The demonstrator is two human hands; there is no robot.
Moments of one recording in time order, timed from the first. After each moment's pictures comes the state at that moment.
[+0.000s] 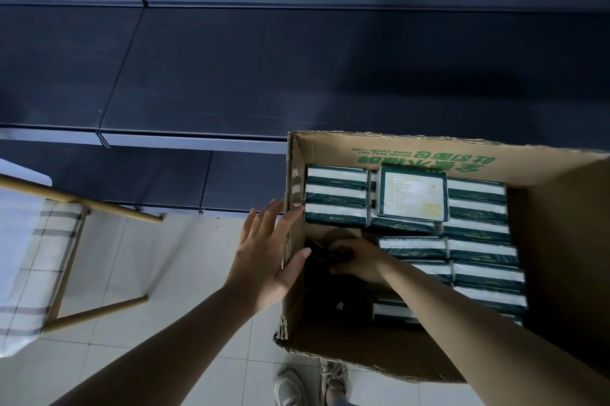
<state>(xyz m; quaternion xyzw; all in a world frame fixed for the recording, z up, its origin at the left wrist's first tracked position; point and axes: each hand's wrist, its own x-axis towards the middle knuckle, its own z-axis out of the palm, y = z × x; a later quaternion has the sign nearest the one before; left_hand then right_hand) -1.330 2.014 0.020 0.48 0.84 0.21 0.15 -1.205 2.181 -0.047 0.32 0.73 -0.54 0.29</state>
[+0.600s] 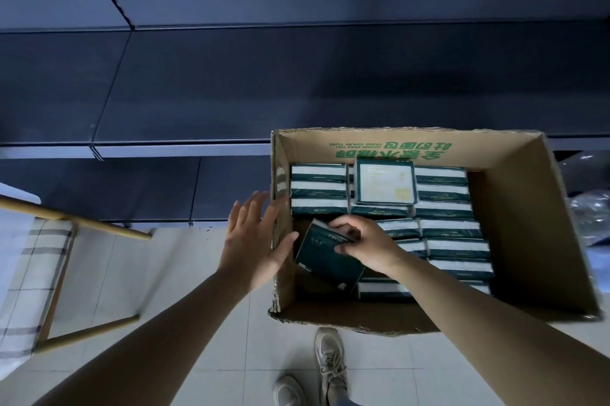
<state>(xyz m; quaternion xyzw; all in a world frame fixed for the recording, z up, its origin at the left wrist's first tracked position) -1.330 2.013 0.025 0.50 0.85 0.12 0.09 -1.172 2.177 0.011 0.36 0.72 -0.58 0.10</state>
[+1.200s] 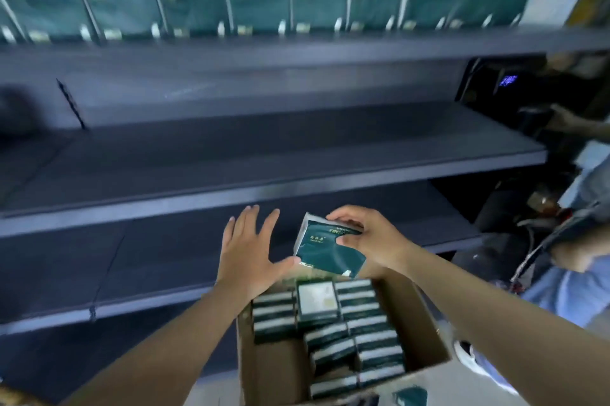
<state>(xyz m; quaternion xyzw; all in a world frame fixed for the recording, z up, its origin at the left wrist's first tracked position) -1.283 2.090 0.299 0.55 0.82 0.14 -0.07 -1.098 2.220 0.340 0.30 0.80 -0.49 -0.18</state>
